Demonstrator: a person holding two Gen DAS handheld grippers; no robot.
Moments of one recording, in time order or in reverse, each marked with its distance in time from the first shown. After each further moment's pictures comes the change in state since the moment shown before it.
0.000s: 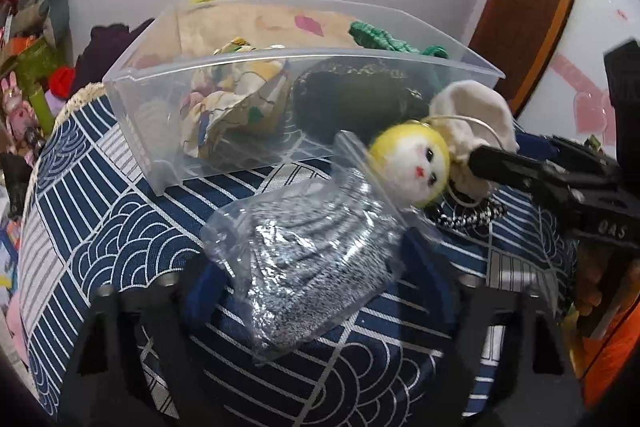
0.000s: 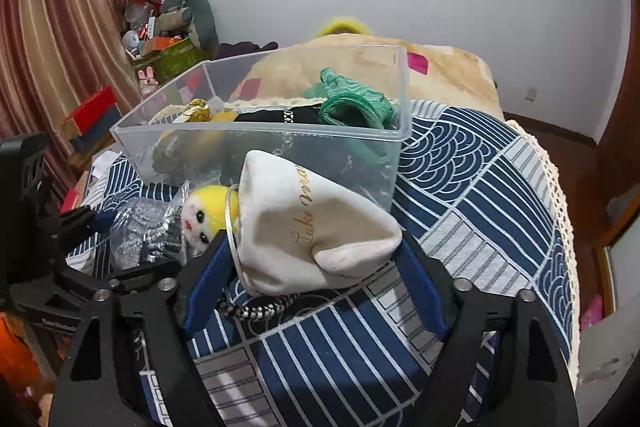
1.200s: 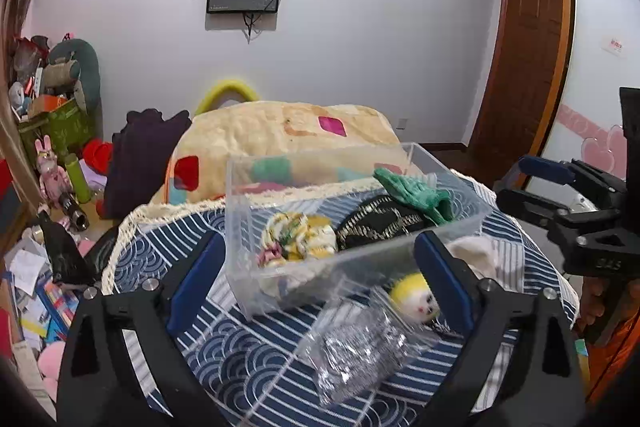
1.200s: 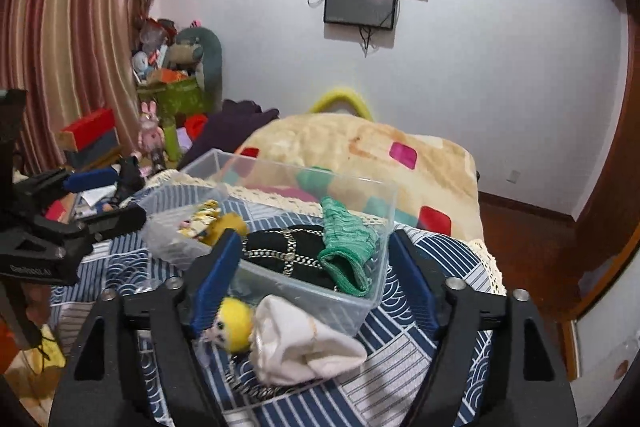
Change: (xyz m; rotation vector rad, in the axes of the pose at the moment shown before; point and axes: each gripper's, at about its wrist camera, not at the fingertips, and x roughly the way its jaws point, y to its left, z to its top) left arm -0.077 0.021 0.069 0.012 -0.272 0.078; right arm -0.051 0.017 0.056 -0.155 -0.214 -0.078
